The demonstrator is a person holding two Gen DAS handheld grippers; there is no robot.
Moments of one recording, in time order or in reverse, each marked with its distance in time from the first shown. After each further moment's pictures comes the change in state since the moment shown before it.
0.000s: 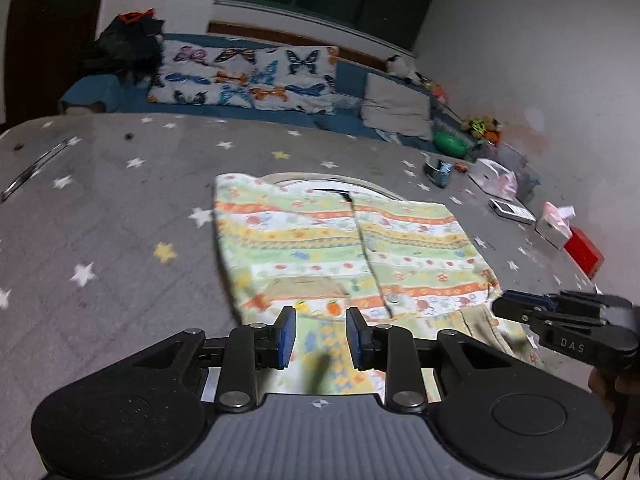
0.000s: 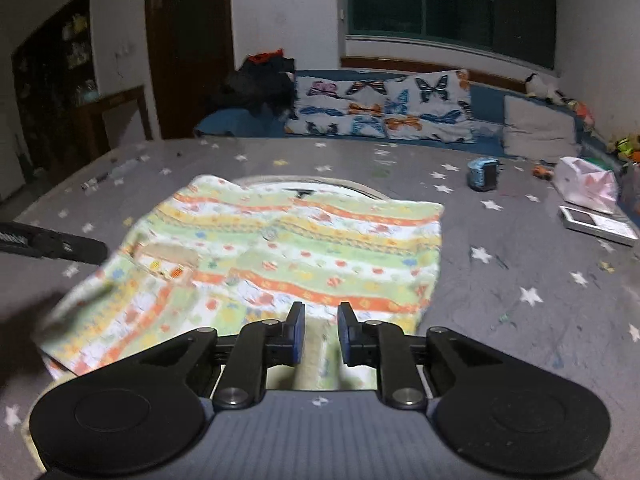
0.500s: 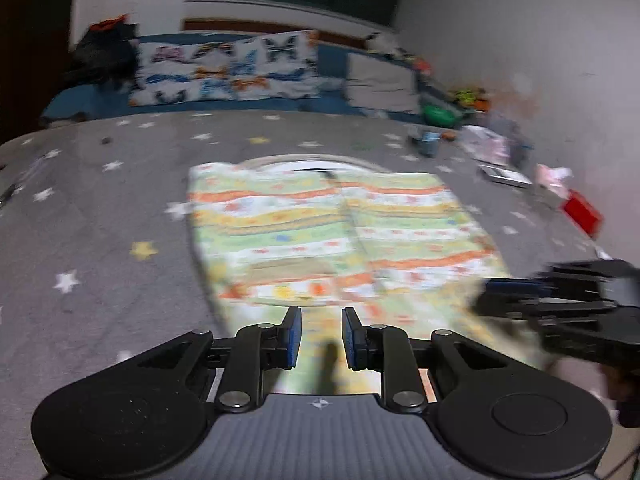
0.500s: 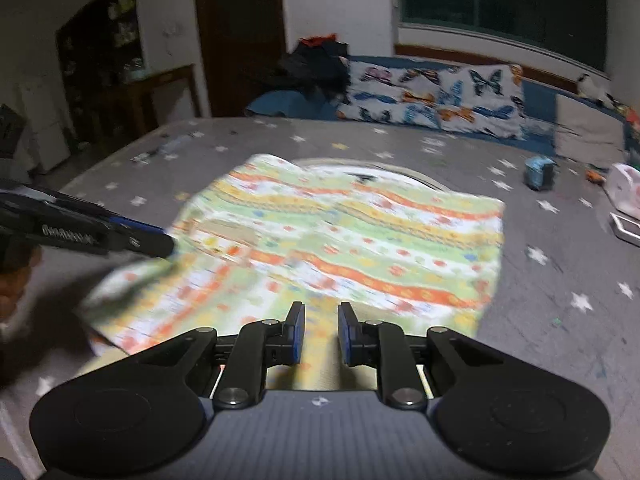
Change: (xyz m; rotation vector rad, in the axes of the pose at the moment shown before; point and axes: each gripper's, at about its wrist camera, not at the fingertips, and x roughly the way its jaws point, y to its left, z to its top) left arm 0.003 -0.022 -0.010 0.098 0.047 -0.038; right arm 0.001 0.023 -0.001 -0.088 0.042 0.148
